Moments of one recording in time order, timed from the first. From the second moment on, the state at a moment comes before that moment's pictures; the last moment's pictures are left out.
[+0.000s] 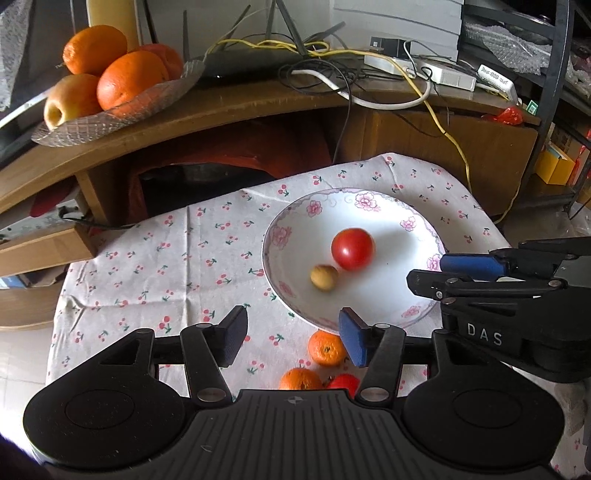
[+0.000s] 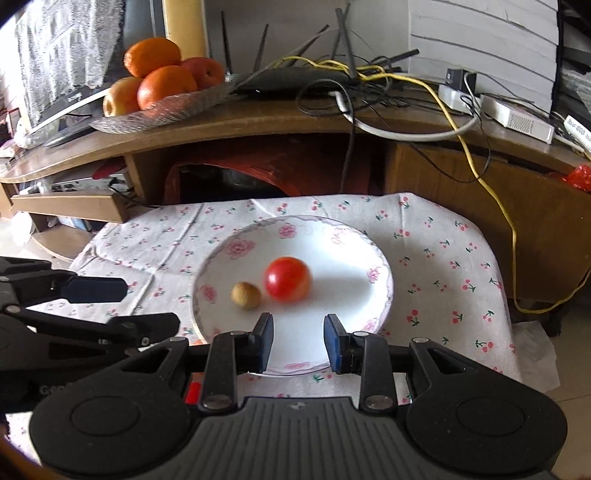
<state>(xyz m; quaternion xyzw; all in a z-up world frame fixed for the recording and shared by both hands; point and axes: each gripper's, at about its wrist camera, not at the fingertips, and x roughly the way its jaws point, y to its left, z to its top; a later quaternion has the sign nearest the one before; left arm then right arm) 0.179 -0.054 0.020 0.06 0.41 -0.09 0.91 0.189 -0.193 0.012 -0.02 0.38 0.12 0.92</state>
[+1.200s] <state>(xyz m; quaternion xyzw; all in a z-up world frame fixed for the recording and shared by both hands) 0.117 -0.018 0.017 0.04 0.43 -0.09 0.90 0.126 -0.150 0.016 -0.04 0.40 0.15 0.90</state>
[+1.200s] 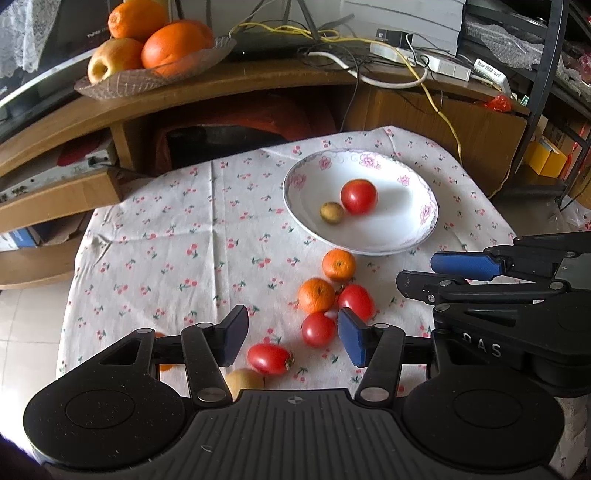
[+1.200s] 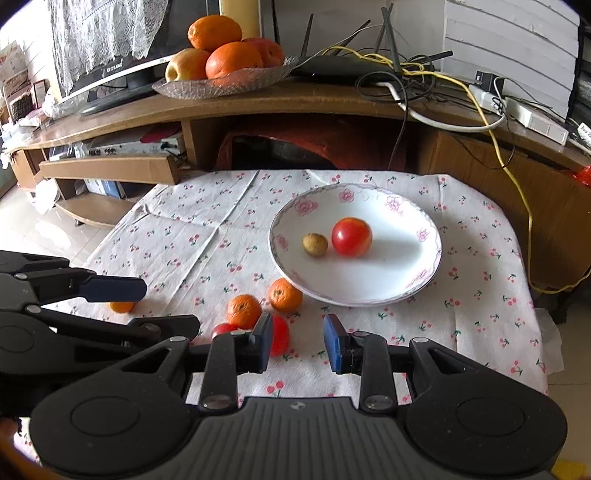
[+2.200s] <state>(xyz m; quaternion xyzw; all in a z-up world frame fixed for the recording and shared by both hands) 0.069 0.013 -0.025 0.06 0.49 -0.11 0.86 0.088 -0.122 -0.035 -0.06 0.47 0.22 0.85</state>
